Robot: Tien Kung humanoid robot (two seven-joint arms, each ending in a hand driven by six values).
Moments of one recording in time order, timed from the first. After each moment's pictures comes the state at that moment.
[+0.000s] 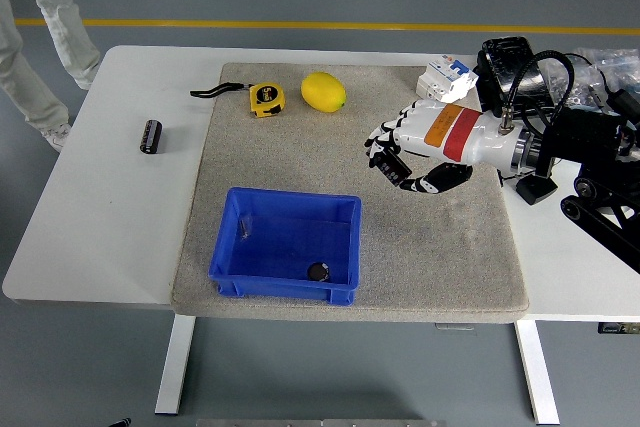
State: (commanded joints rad) left arm -0.14 0.06 -0.90 -0.20 0.91 0.11 0.12; right arm 0.85 -0.43 0.59 1.21 -2.06 -0.04 0.50
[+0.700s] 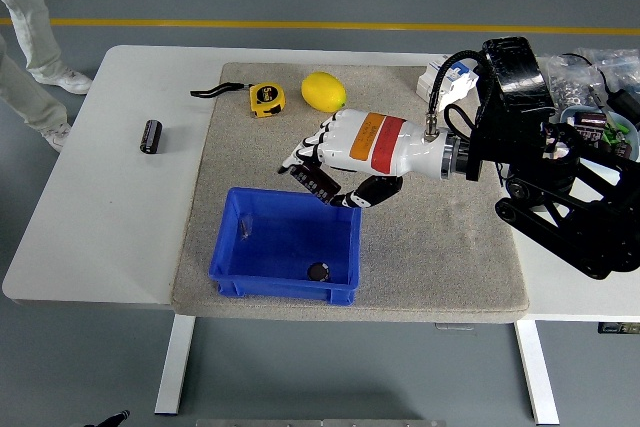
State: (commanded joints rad) left arm -0.15 0.07 -0.88 -0.21 0.88 0.11 0.12; right arm 0.93 -0.30 0.48 1.19 -2.03 -0.04 0.50
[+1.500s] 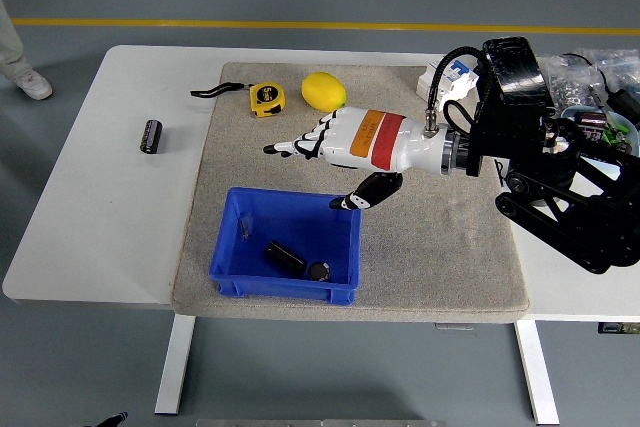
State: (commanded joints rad) left arm -0.15 0.07 -0.90 -0.20 0.90 0.11 0.12; right arm 0.94 -0.31 0.53 1.17 -2.05 -0.02 0.51
